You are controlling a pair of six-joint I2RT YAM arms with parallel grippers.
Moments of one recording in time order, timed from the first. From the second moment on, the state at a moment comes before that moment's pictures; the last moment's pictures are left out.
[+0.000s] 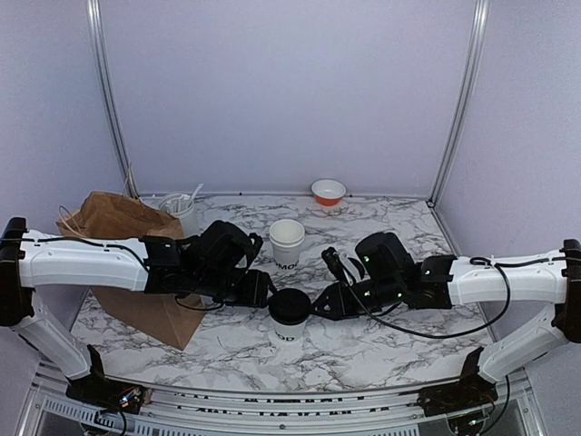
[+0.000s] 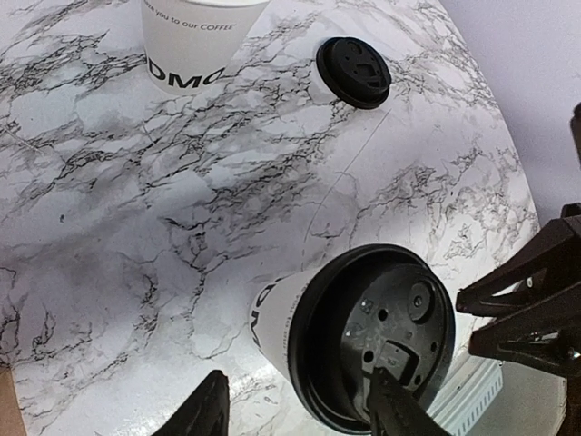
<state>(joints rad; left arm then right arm) -1.06 1.53 1.04 -0.34 -0.05 -0.77 0.96 1.33 0.79 -0.17 -0.26 0.69</state>
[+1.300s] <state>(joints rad) -1.08 1.59 1.08 -0.34 -0.04 -0.74 0.97 1.41 0.76 -0.05 -0.24 0.79</state>
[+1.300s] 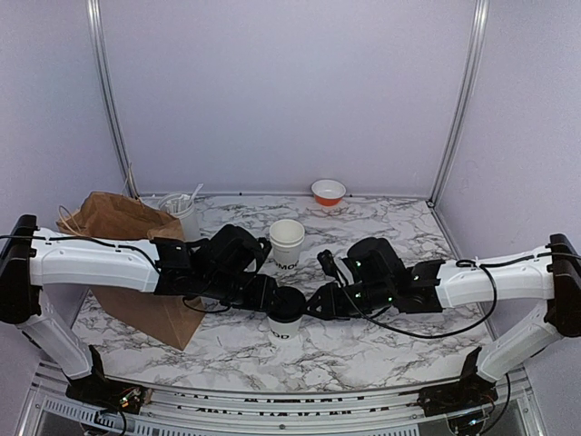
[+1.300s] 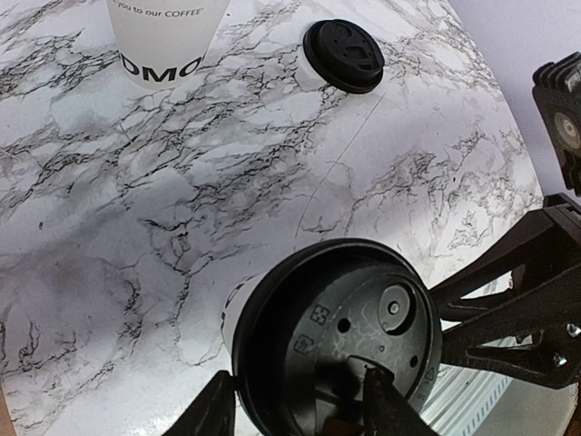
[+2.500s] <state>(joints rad) -1.08 1.53 1.08 -0.33 -0.08 -0.72 1.04 1.43 0.89 -0.32 -0.02 0.71</state>
